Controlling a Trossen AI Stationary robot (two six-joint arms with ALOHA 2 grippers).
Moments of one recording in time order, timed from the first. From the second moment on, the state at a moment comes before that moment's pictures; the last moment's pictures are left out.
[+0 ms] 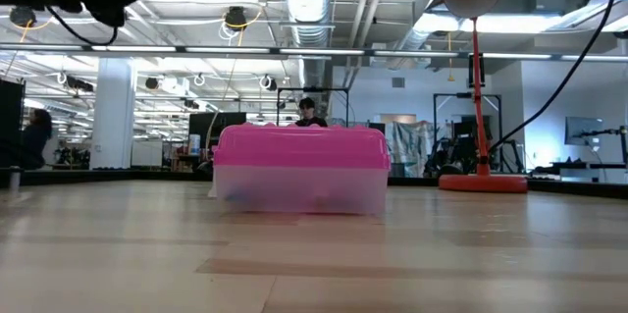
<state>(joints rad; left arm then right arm) -0.07 0.00 0.26 -0.18 -0.11 0.16 0.96 1.22 1.21 -0.81 0.94 0.72</state>
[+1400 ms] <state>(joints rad) 0.00 0.01 0.01 0.03 -0.01 0.13 0.98 1.23 1.21 -0.80 0.94 0.73</state>
